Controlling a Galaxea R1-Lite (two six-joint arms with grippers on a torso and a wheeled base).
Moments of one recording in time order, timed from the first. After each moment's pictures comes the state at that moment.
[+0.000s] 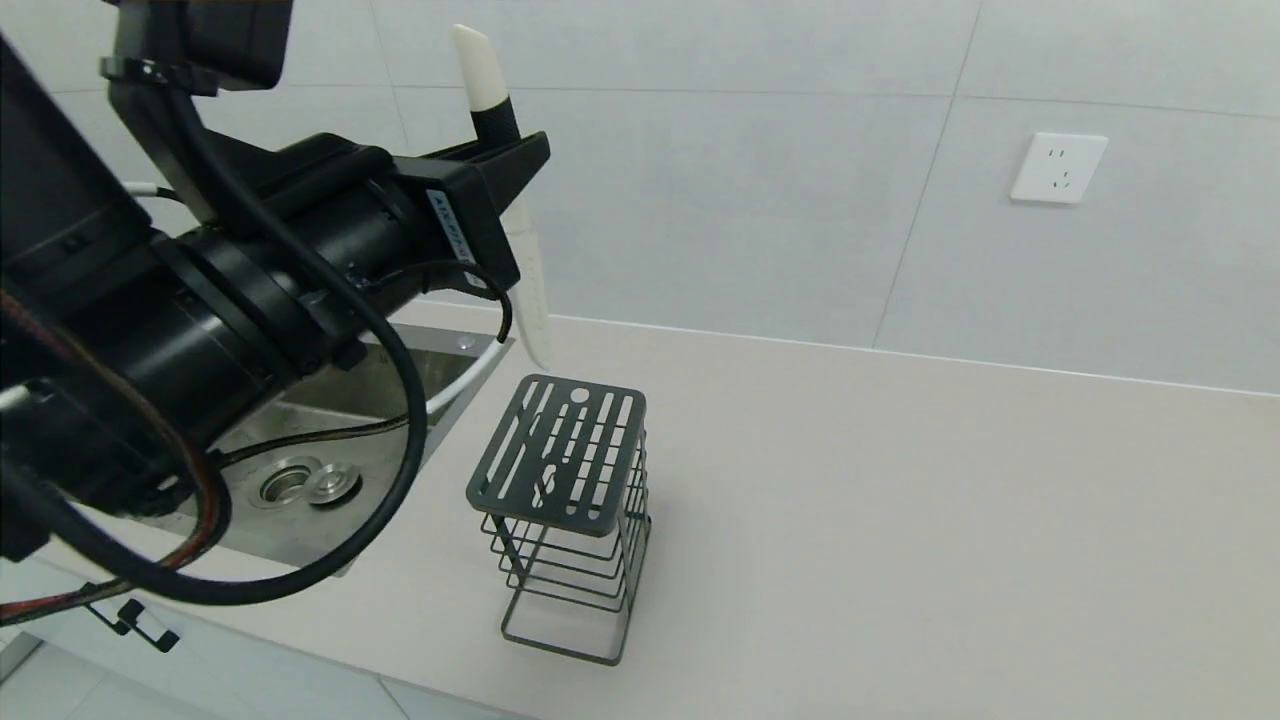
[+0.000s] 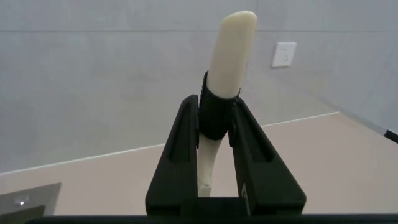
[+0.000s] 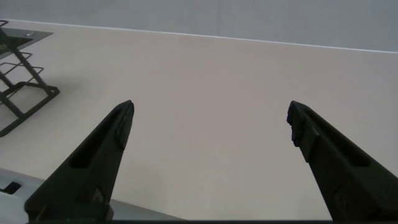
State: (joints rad) left arm -0.79 1.45 -0.90 -0.81 0.20 0.03; right arm 0.00 0.01 0.00 0.00 0.06 0.00
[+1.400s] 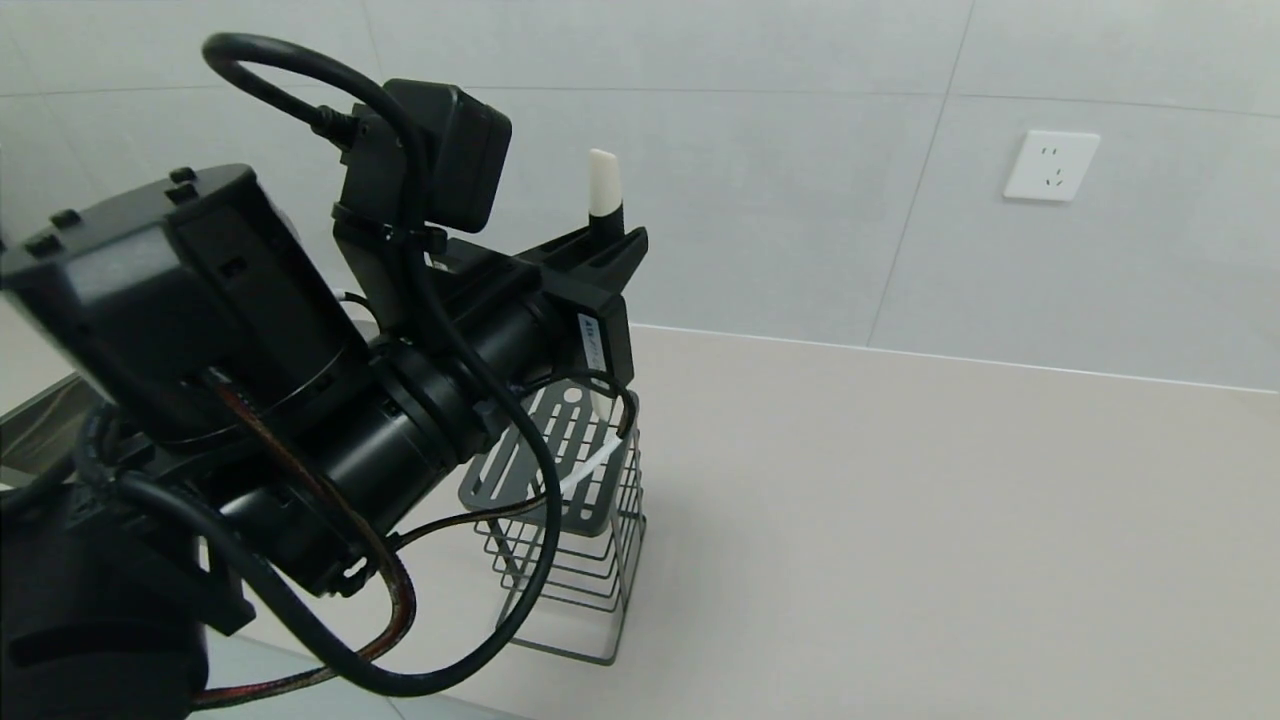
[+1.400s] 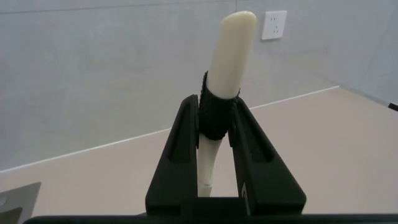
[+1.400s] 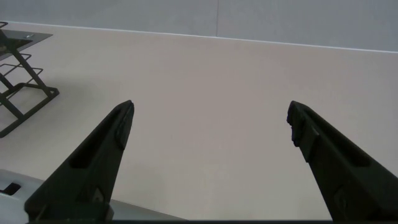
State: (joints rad) left arm -0.88 1.59 -0.82 -0.99 0.25 0.12; right arm 0.00 0.01 0.00 0.00 0.06 0.00
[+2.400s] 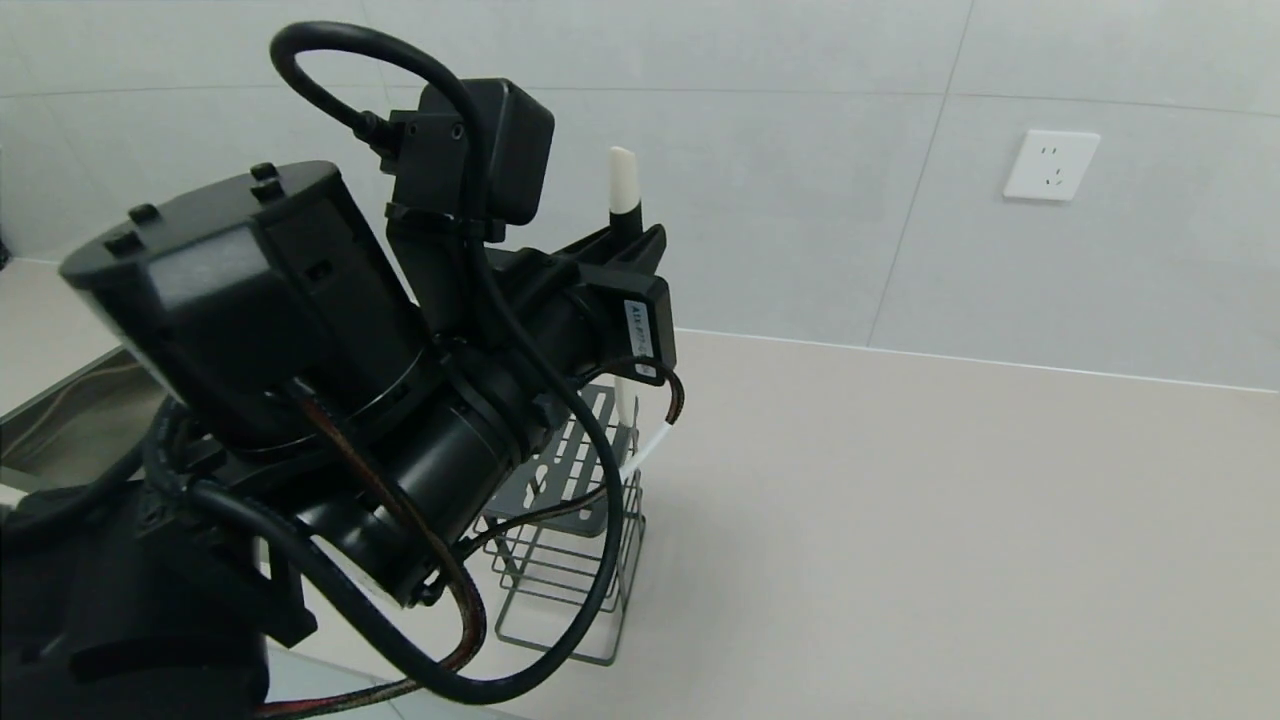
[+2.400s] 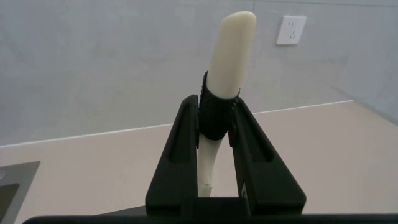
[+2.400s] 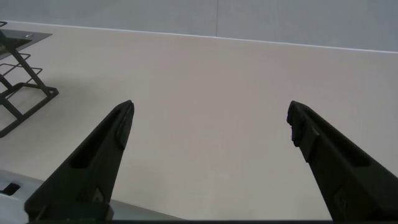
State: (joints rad) left arm -0.94 1.64 -0.88 -0.98 0.42 0.07; right arm 0.00 0.01 0.00 0.00 0.06 0.00
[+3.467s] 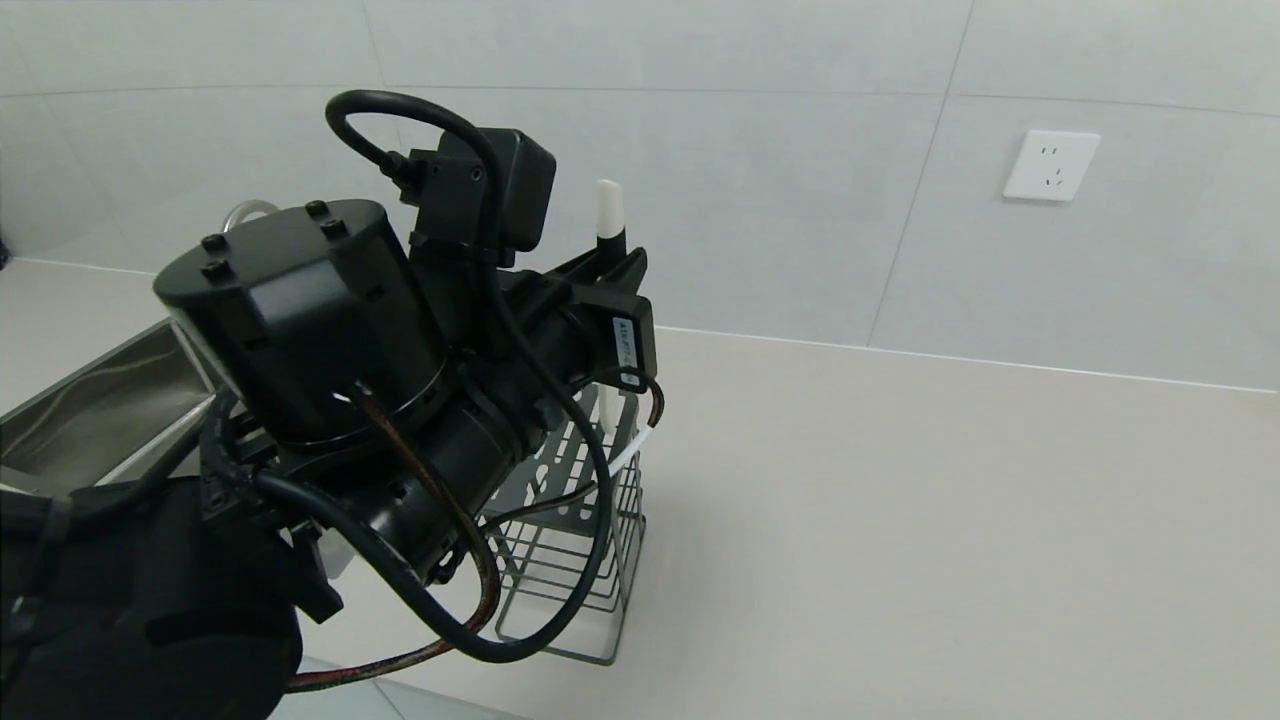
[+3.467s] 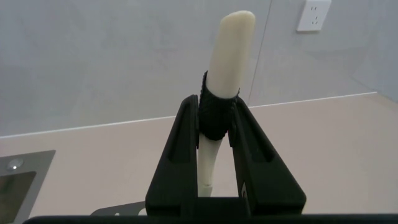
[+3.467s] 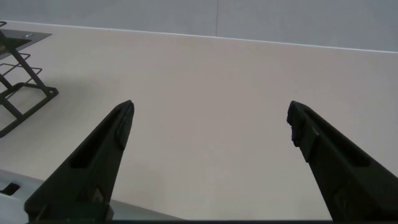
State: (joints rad) left arm -0.90 1.67 -0.86 -1.00 0.42 0.07; right arm 0.00 0.01 0.00 0.00 0.06 0.00
